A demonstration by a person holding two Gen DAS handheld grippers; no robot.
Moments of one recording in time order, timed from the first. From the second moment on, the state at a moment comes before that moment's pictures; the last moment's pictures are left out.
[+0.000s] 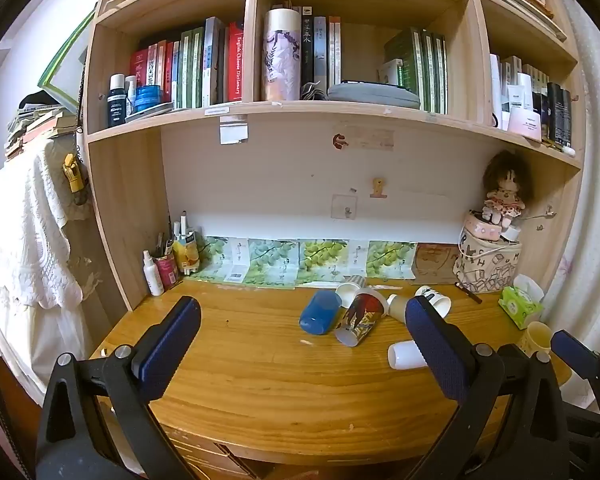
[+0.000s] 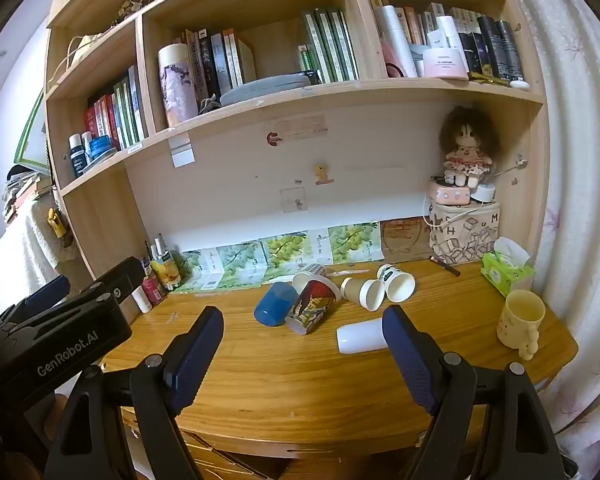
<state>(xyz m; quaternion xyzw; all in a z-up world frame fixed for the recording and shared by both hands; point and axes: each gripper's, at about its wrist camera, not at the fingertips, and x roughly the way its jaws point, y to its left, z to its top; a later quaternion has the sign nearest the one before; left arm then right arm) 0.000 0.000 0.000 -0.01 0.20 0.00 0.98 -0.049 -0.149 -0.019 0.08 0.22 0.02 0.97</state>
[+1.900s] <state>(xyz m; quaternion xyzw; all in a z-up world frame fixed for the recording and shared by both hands) 0.100 0.011 -0.063 0.00 0.39 -0.13 0.91 0.034 -0.137 -0.114 0.21 0.46 -0.01 0.86</state>
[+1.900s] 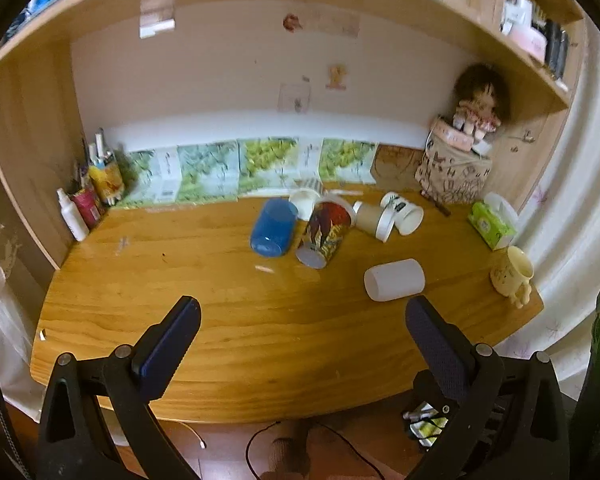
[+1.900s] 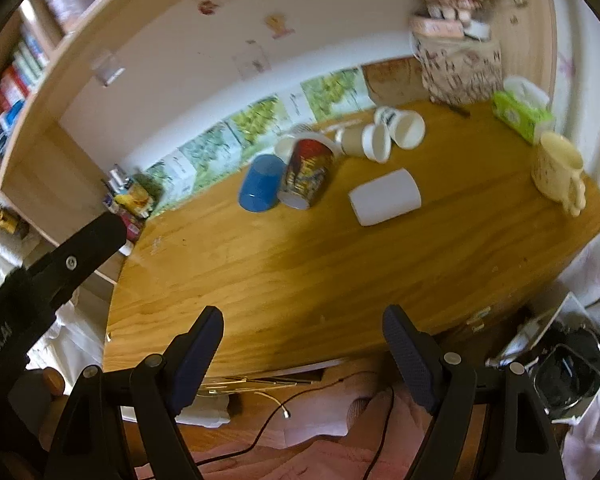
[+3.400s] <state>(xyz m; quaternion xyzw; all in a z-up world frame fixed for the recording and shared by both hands) 0.362 -0.140 -0.184 0.08 0.64 -0.08 0.76 0.287 -0.269 -0.212 0.23 0.64 0.09 0.73</state>
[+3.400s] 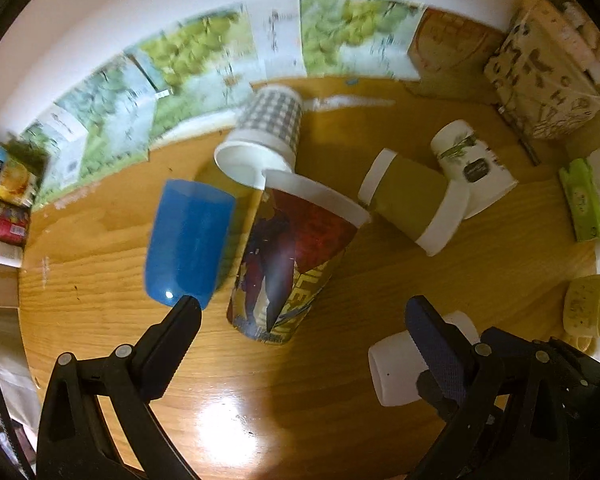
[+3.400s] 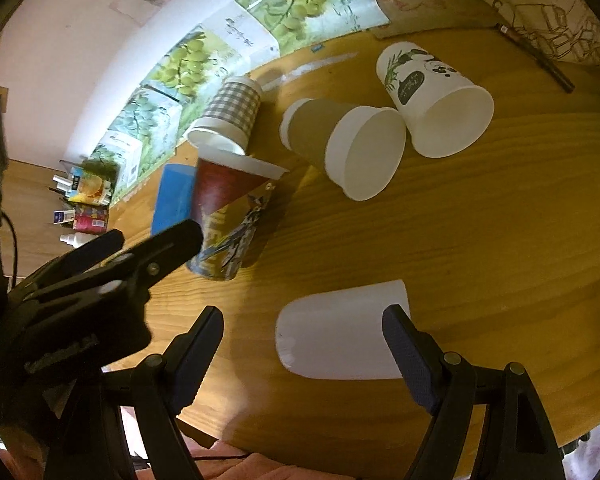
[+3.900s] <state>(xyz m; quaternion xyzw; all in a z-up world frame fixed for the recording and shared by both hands) 0.390 -0.154 -0.228 0.11 0.68 -0.07 0.72 0.306 -0.279 -0.232 0.23 0.66 0.08 0.71</state>
